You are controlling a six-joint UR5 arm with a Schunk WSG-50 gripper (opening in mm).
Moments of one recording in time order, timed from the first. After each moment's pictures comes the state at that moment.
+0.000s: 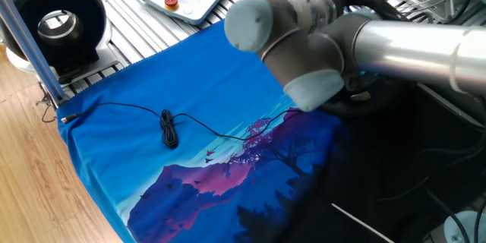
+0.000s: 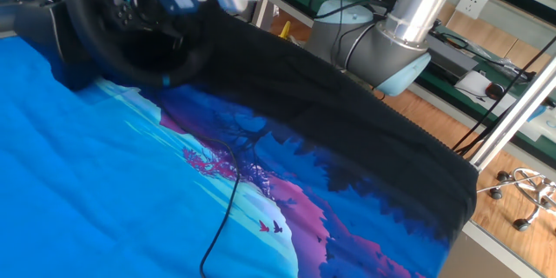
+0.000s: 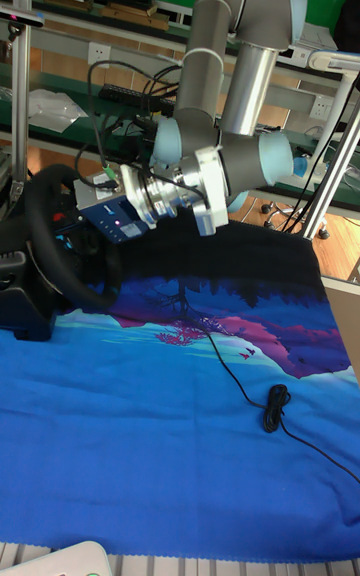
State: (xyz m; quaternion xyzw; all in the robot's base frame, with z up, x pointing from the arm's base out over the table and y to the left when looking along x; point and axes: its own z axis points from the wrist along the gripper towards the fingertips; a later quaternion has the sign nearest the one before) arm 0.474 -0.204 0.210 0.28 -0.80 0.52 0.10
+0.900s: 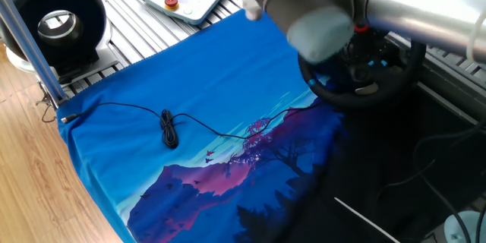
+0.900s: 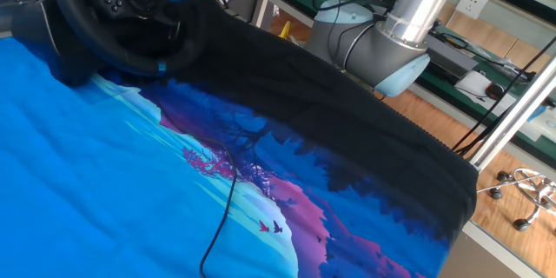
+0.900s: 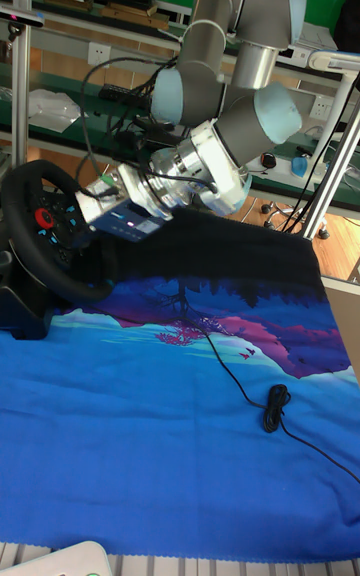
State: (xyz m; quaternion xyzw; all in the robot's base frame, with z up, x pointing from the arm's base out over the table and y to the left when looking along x) arm 0.477 -0.145 0.173 0.32 -0.88 0.34 0.09
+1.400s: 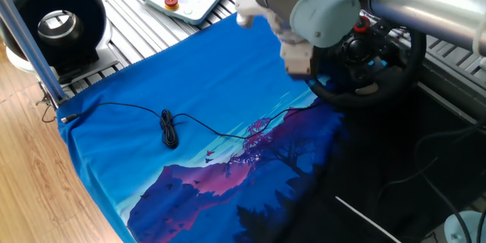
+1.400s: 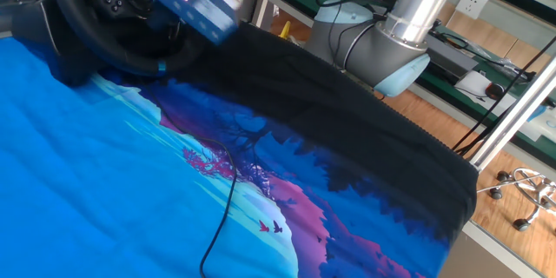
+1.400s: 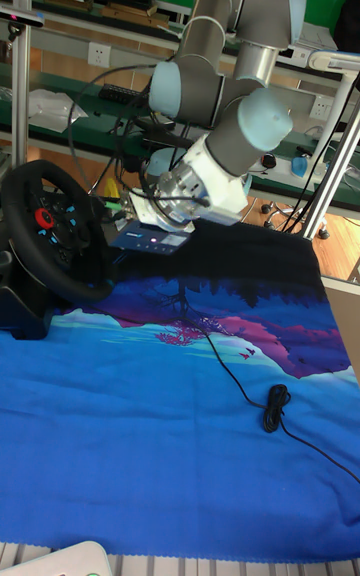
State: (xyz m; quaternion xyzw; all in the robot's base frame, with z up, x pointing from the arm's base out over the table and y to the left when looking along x) arm 0.415 -0.095 0.112 0.25 -0.93 0.22 0.13
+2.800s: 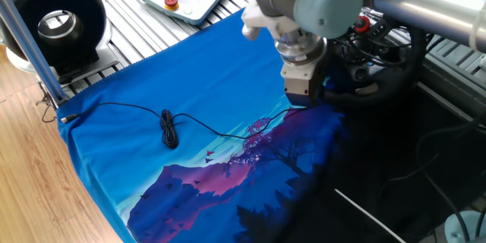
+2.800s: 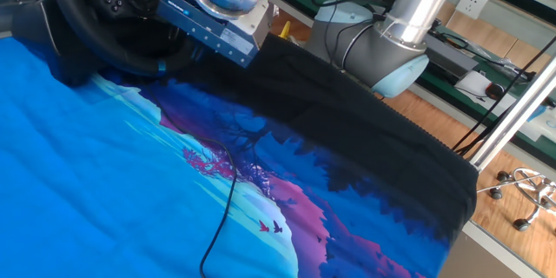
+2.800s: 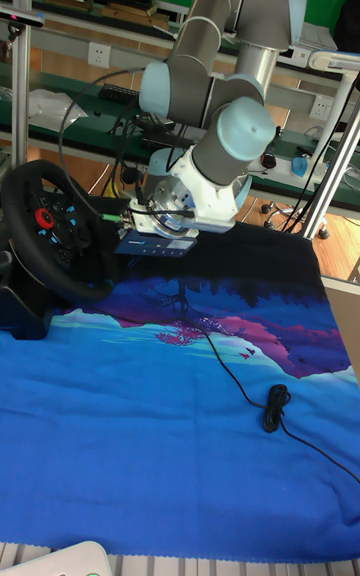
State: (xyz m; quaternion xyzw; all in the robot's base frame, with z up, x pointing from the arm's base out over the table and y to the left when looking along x) arm 0.399 -0.068 0.090 0.23 -0.95 0.15 0.14
